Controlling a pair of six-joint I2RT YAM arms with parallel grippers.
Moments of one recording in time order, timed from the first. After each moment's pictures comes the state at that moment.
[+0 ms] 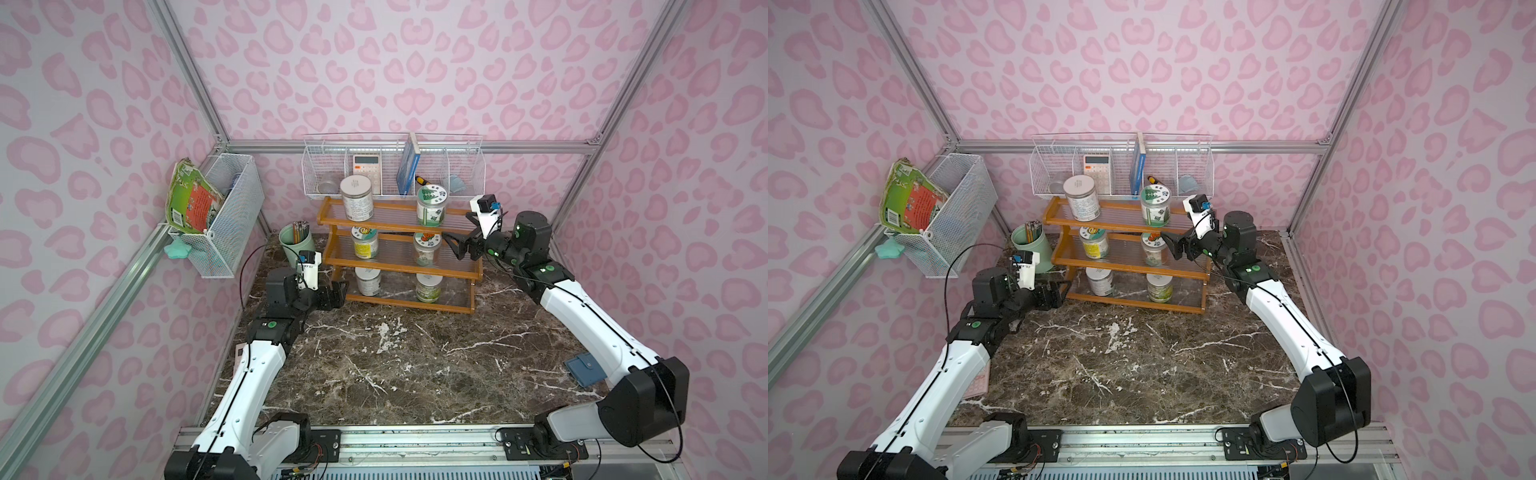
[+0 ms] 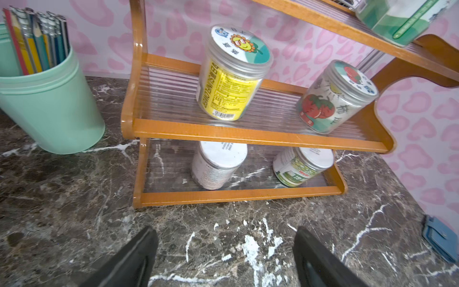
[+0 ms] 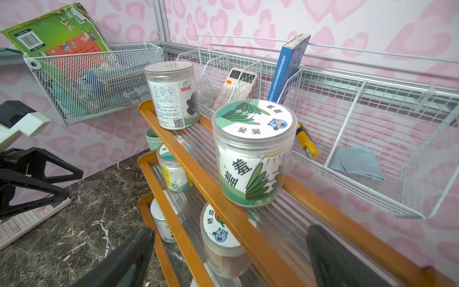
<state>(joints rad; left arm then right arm) -0.03 1.04 0.83 -0.27 0.39 -0.13 0.36 1.45 1.31 0.04 -0.45 -0.08</state>
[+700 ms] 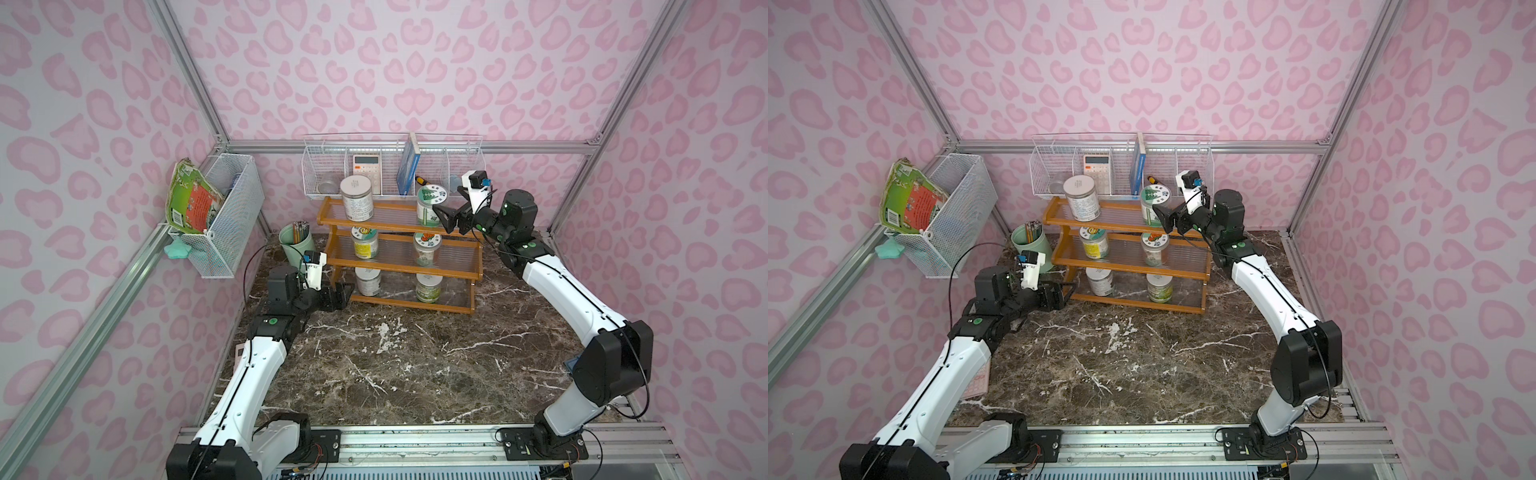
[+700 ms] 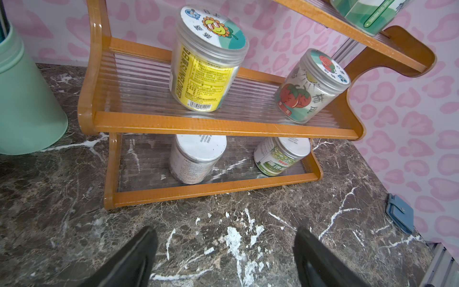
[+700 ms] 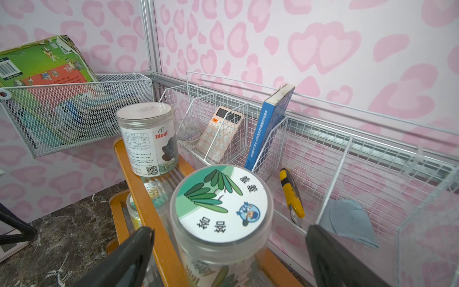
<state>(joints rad) -0.03 1.06 0.84 -0.29 0.48 -0.13 0.37 1.66 1.53 0.15 -0.44 -0.06</state>
